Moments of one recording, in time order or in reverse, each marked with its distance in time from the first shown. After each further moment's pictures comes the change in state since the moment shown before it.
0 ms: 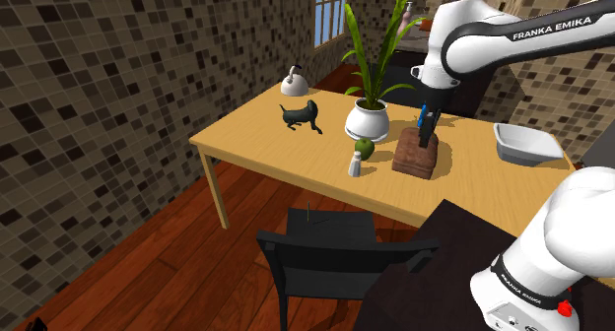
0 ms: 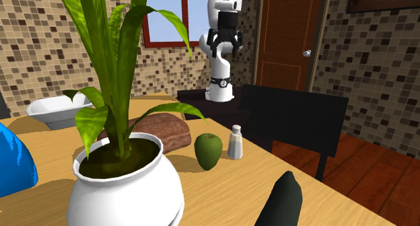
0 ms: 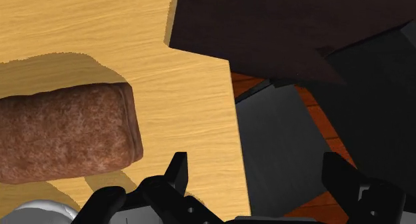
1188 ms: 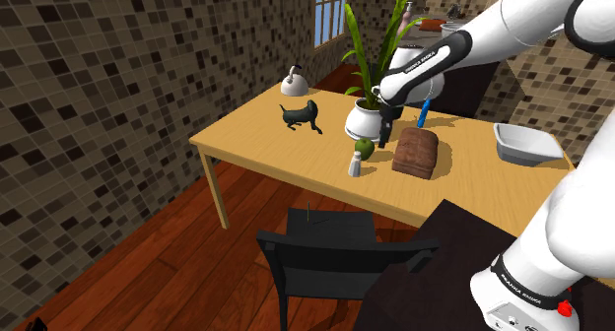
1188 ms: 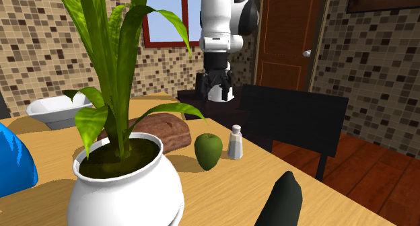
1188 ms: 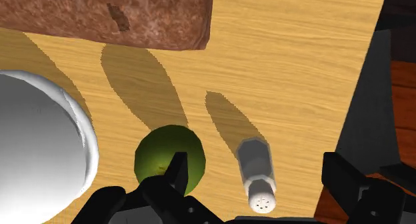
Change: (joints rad) arm 0.046 0.679 -0.180 0.282 0.238 0.542 -0.579
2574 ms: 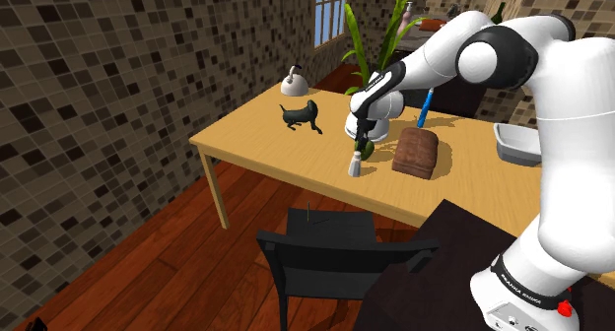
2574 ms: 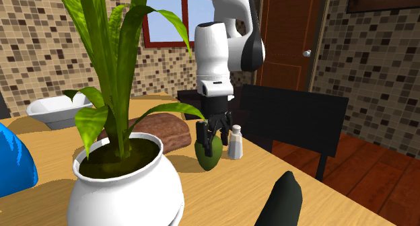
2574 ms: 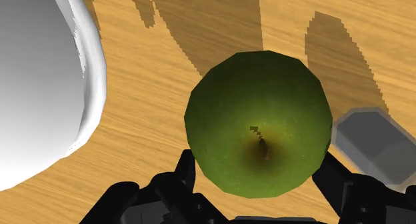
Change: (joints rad) arm -0.140 0.459 0.143 0.372 0.272 0.132 -0.358
